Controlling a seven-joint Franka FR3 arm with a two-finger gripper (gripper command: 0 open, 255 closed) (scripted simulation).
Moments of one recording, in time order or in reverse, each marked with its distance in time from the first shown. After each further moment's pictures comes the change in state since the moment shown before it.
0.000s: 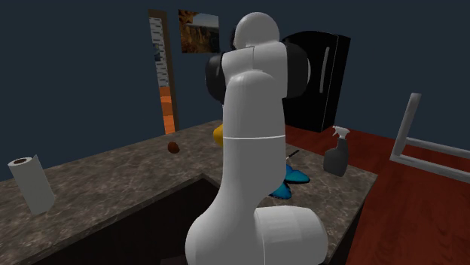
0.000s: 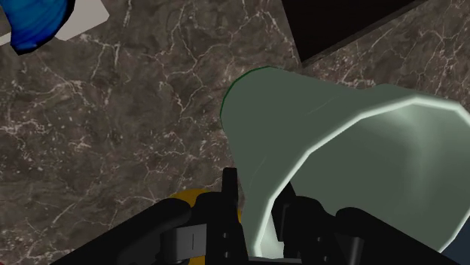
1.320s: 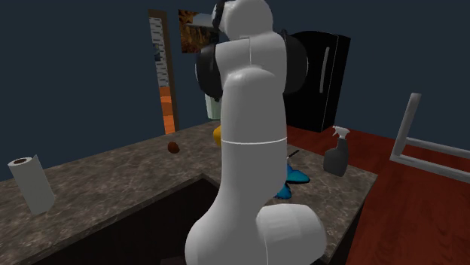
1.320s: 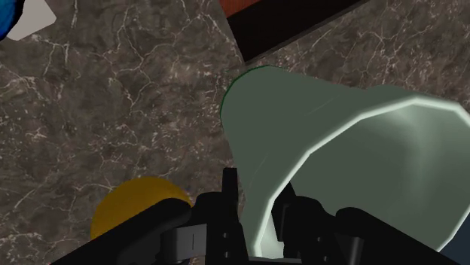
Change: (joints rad) arm 0.092 -0.087 0.034 0.058 -0.033 -0.093 0.164
